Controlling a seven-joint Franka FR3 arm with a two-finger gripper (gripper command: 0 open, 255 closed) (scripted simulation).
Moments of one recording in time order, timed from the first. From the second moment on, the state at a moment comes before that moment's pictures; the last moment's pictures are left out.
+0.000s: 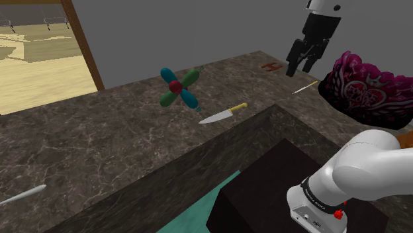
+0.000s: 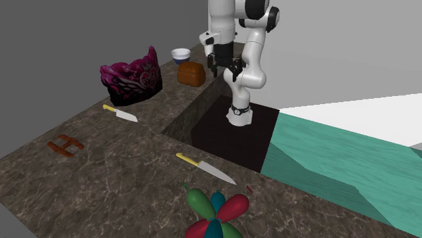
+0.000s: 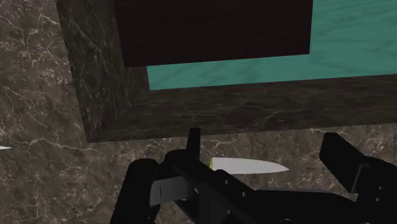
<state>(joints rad) 0.01 -0.77 -0.06 -2.27 0.01 1.43 0.06</state>
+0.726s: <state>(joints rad) -0.08 -0.54 0.04 -2.35 0.10 1.70 0.43</state>
